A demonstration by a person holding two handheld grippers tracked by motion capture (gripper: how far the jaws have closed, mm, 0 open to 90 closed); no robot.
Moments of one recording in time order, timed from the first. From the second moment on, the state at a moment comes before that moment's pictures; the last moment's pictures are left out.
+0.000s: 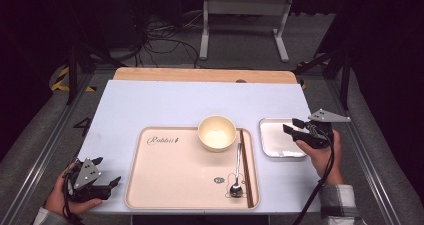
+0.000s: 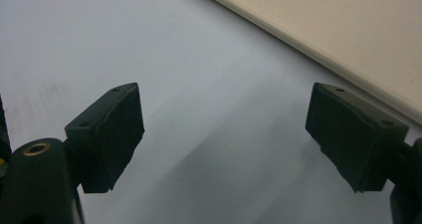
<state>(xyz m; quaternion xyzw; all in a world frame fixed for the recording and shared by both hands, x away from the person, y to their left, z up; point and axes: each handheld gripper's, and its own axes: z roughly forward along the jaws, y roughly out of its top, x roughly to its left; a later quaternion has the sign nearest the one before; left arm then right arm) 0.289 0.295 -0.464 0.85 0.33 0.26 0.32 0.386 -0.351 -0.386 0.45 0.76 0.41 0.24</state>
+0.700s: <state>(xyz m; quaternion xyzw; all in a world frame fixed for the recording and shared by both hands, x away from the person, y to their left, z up) 0.290 0.295 -0.465 0.85 0.33 0.26 0.32 0.398 -0.421 -0.432 0.57 0.72 0.35 0.20</state>
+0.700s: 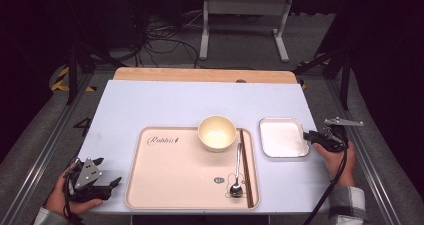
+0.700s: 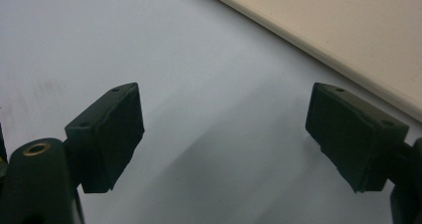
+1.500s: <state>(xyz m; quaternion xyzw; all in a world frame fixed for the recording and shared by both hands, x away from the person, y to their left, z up) 0.292 0.295 -0.468 0.86 0.33 0.25 0.31 0.406 -0.425 -0.447 0.60 0.70 0.37 0.11</state>
